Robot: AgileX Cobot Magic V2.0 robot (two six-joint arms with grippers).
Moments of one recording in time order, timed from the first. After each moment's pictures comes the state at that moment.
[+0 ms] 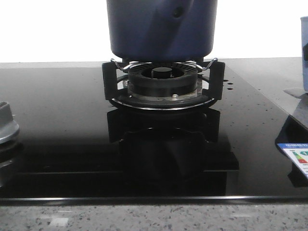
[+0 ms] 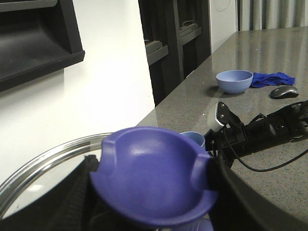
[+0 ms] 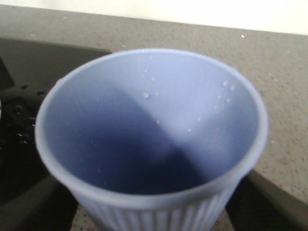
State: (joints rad) left arm -0.13 1.05 -1.17 -1.43 0.99 1.47; right arm -0.18 1.19 -0.54 -1.01 -0.34 0.85
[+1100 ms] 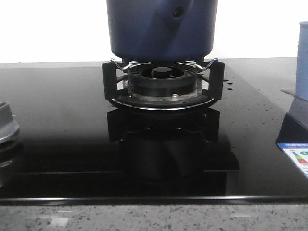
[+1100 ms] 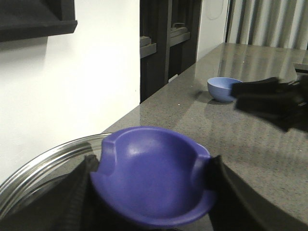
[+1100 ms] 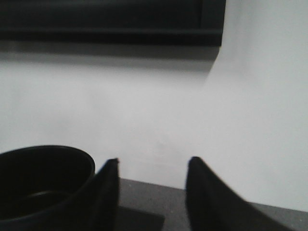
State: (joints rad) left arm -0.28 1.32 -1.17 -1.63 0.89 1.63; right arm -0.18 0.68 -0.54 -1.02 -0.47 1.00
